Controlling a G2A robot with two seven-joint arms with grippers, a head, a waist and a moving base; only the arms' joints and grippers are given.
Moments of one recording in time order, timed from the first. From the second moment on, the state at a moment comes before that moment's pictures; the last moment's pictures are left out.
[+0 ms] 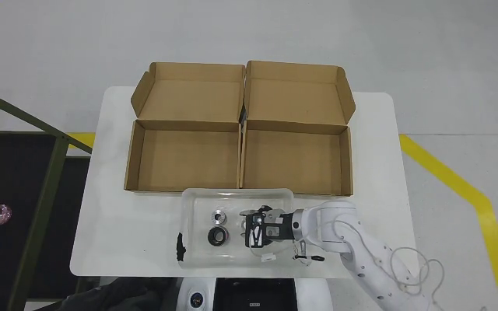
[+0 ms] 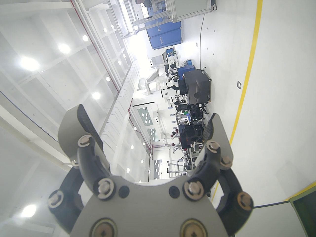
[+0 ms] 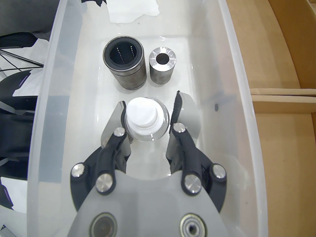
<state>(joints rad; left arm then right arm) -0.29 -0.19 -0.48 -1.38 1.96 -0.31 0.15 -1.24 -1.15 0.95 -1.85 -1.33 -0.89 0.51</state>
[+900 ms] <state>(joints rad) -0.29 -0.19 -0.48 -1.38 1.96 -0.31 0.15 -1.21 -1.12 1.10 -1.89 -1.14 -0.95 0.15</state>
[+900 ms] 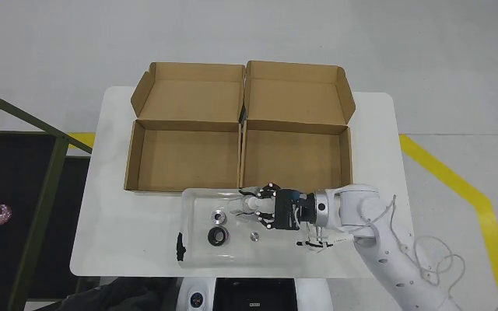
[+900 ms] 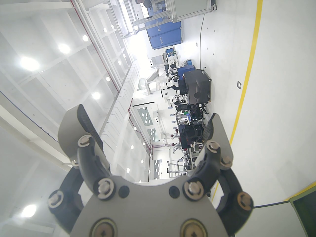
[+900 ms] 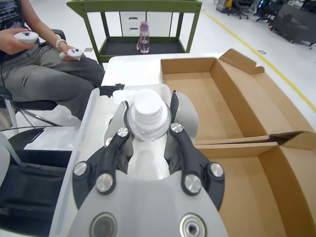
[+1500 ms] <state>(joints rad) -0.29 -0.19 -0.48 -1.38 1.96 -0.31 0.15 -1.23 -1.10 1.34 -1.82 -1.06 -0.92 -0.04</state>
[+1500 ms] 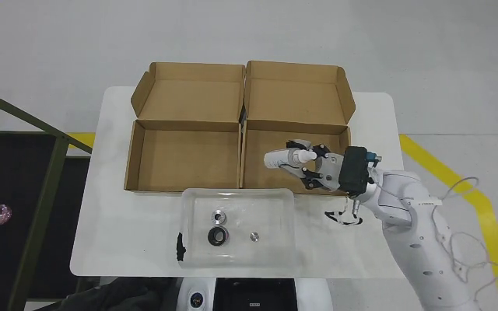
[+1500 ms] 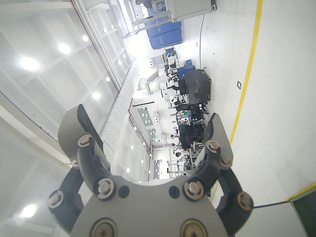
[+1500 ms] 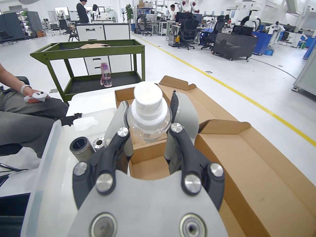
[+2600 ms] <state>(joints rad) -0.29 -0.19 -0.48 -1.38 1.96 -0.31 0.15 -0.97 -1.15 1.09 -1.52 -1.08 -0.79 0.00</state>
